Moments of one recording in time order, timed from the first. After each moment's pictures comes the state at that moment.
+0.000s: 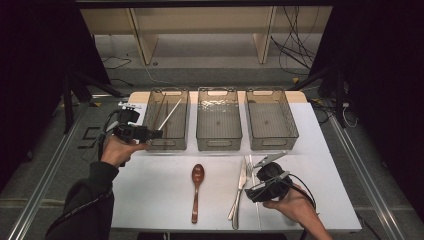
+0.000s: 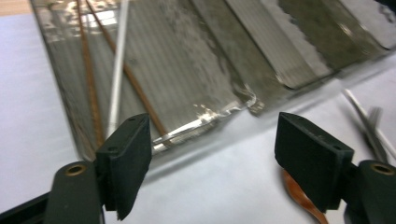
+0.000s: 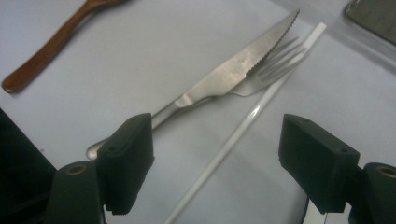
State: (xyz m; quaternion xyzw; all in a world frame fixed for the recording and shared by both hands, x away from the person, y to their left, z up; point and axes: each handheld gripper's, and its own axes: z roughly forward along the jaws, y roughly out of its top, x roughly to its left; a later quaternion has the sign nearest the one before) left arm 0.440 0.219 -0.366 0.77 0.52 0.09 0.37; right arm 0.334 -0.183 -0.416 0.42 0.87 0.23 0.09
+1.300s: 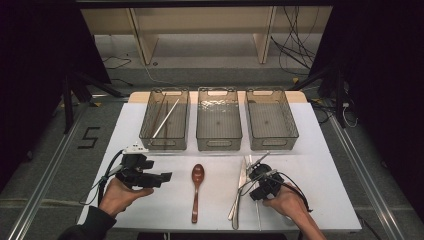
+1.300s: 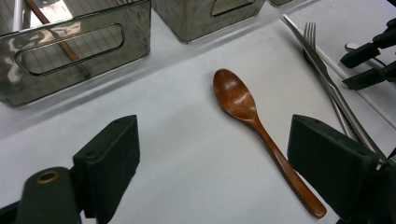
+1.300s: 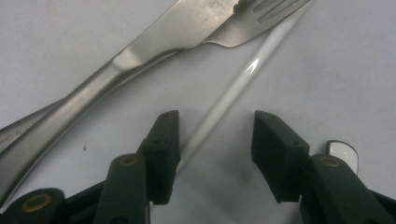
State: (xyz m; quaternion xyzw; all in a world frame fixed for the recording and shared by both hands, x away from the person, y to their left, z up) left arm 0.346 0.197 -0.400 0.80 0.45 0.08 0.38; right arm 0.360 -0.172 -0.458 0.44 0.89 0.10 0.06
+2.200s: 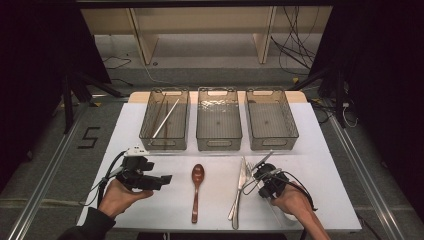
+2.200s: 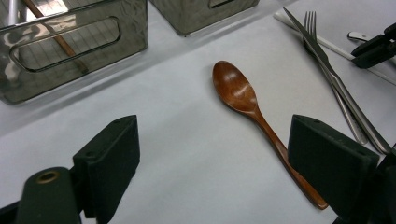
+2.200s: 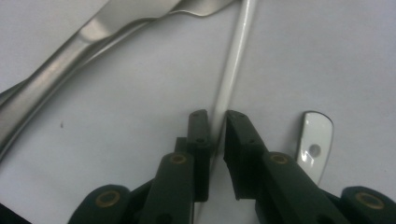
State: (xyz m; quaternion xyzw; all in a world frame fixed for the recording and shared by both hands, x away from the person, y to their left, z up) left arm 0.345 0.197 -0.402 0.81 0.45 0.09 0.37; right arm 0.362 -0.188 -0.454 0.46 0.89 0.08 0.05
